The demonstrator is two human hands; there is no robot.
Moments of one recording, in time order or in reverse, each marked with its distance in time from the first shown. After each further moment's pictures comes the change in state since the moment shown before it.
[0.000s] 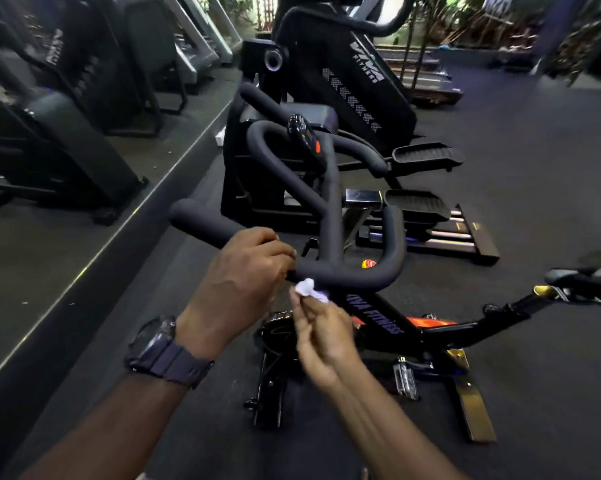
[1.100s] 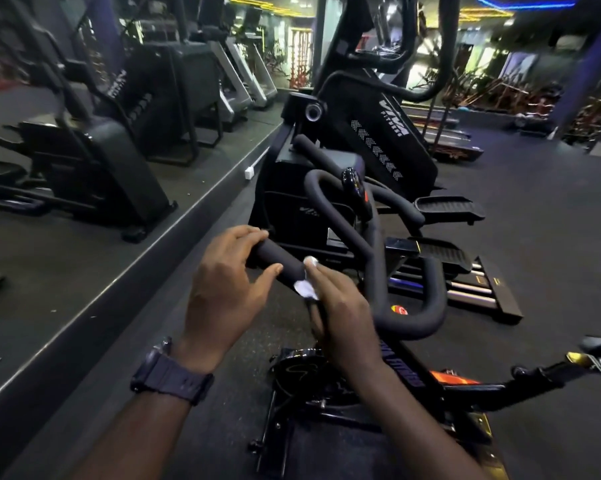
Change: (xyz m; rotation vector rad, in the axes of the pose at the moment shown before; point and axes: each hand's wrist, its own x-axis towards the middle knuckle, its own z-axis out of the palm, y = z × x) left_hand -0.034 -0.041 -0.053 -0.167 0.402 -0.570; right_hand 0.008 -0.006 0.052 -1.700 -0.469 -1.231
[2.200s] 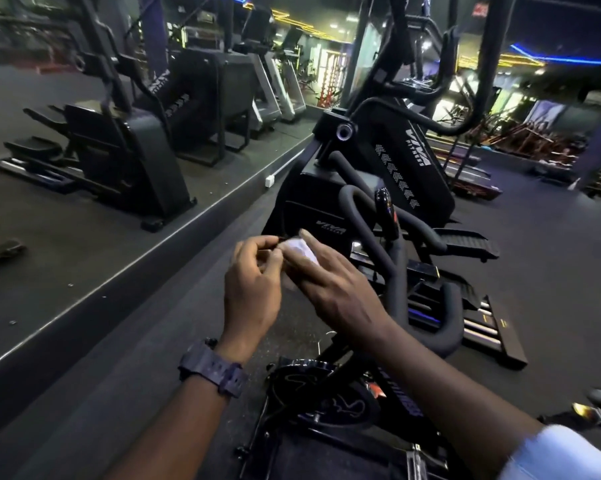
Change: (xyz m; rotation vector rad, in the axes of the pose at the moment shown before) left_hand -0.015 0.002 0.000 -0.490 0.175 -0.544; right_hand 0.049 -0.011 0.006 -0.437 -0.086 -0.769
